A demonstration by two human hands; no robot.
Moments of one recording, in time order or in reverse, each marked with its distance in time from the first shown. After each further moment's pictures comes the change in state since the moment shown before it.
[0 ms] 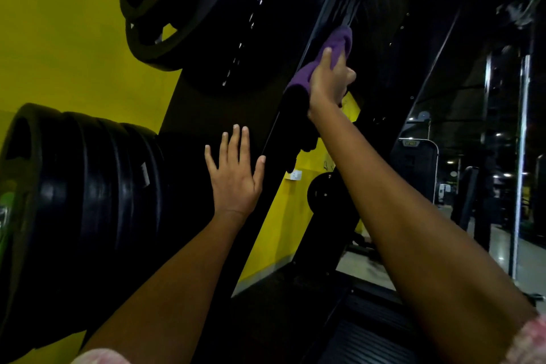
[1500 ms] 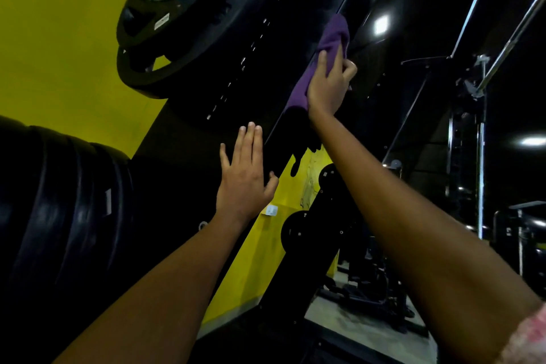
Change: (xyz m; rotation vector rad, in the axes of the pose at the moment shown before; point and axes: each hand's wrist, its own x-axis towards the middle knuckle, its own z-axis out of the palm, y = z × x) left_hand 0.059 0.048 0.000 -0.015 0.058 0.128; right_hand 0.058 -0.038 0.000 -0.084 0.052 -0.460
